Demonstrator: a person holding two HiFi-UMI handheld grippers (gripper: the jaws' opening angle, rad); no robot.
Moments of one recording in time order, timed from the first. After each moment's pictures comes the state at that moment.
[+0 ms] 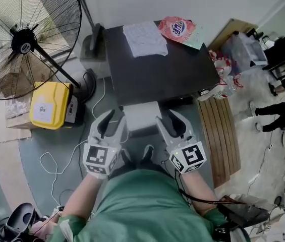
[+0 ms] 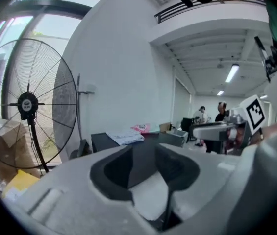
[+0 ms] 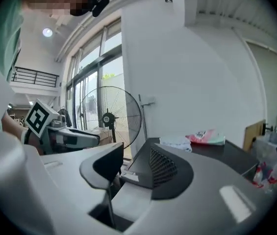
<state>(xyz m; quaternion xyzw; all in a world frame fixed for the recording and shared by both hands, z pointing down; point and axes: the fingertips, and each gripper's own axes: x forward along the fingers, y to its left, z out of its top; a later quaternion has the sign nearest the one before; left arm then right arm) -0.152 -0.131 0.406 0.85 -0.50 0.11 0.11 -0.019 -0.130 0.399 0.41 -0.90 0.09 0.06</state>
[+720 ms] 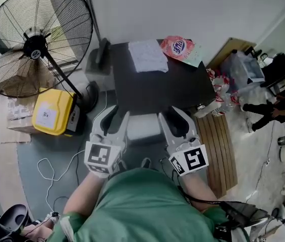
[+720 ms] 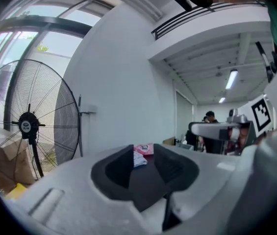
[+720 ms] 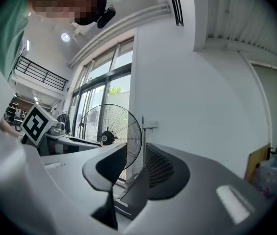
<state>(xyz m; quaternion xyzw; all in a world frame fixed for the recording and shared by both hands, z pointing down) -0.147 -0.147 0.316 0.85 -0.53 0.04 0.05 -0.028 -0.143 0.288 0.41 -0.91 -0.01 -0.01</state>
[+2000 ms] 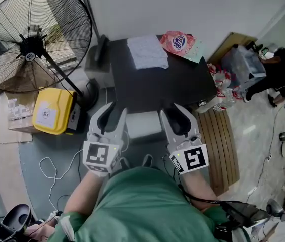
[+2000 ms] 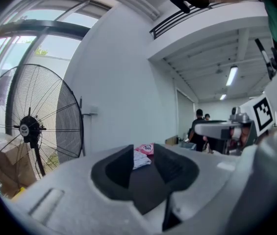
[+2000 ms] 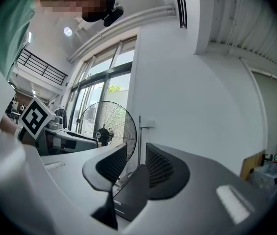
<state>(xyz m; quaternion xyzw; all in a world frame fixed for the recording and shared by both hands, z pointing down) -0.151 -0.160 0.314 0.84 -0.54 0.05 0.03 -0.021 -0.155 0.293 0.43 -0.90 -0.03 0.00</state>
